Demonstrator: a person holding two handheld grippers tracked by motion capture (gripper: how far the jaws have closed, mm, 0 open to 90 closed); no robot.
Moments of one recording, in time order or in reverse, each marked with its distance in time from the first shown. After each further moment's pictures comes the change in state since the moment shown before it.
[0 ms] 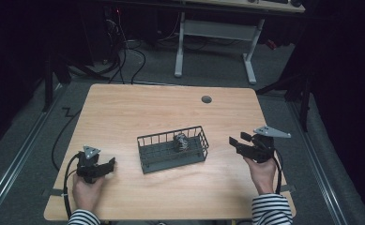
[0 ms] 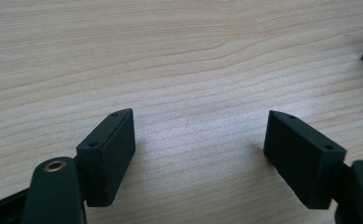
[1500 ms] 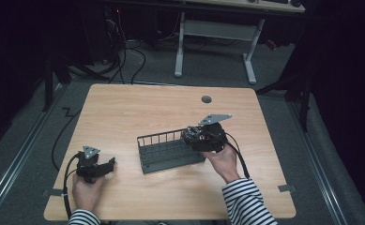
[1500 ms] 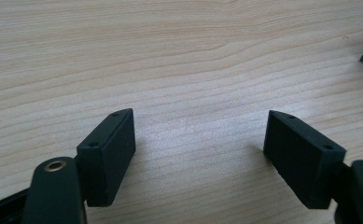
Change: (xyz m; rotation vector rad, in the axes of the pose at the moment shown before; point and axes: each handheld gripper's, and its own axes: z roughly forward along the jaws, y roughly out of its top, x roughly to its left) left arm 0.001 0.000 0.000 -0.003 -0.004 -0.007; right arm 0.111 0.053 0.075 0.191 0.225 -0.257
